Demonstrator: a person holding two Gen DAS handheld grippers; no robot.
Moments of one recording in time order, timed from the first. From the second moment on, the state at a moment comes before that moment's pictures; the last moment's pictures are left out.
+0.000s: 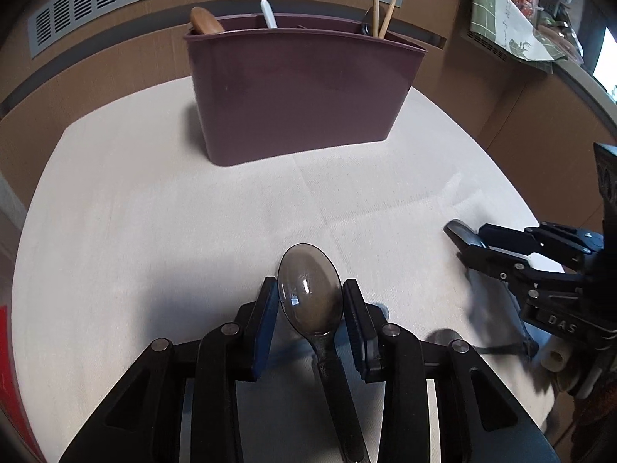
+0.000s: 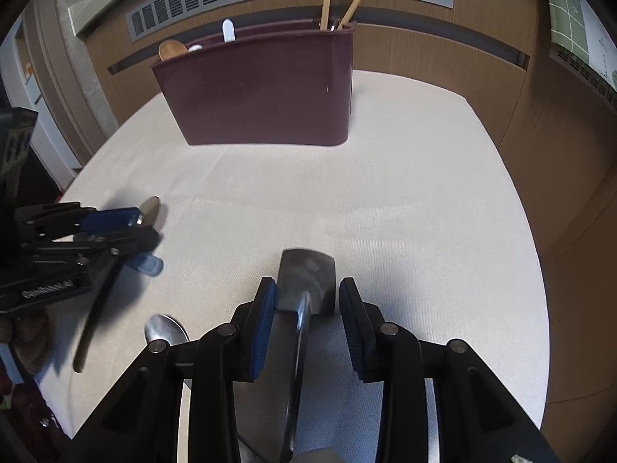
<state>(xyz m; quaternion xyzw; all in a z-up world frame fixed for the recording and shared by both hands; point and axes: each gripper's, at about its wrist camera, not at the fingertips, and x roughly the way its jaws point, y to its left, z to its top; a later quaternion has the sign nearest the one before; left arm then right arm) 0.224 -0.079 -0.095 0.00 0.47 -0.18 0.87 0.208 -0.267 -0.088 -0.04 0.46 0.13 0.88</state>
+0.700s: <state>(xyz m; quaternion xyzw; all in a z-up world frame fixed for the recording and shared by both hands) 0.233 -0.096 -0.094 0.01 0.49 -0.15 0.86 0.208 -0.261 -0.077 -0.03 0.42 0.10 0.90</state>
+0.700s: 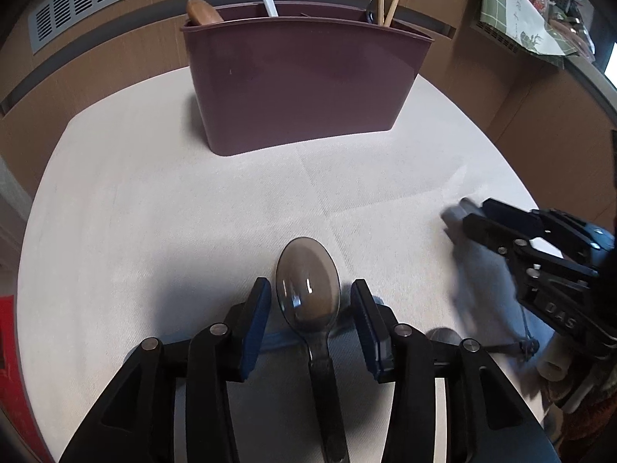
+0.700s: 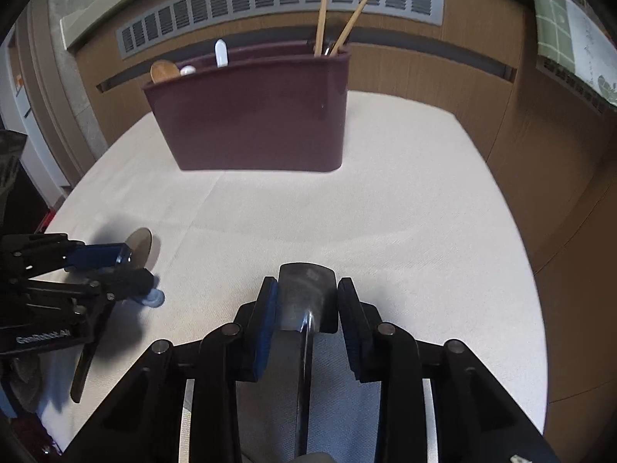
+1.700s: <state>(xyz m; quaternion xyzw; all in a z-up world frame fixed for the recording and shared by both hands) 0.176 -0.048 0.006 -0.06 0.33 -0.17 0.93 0.175 -0.265 -0.005 -0.02 0.31 0.11 0.94</state>
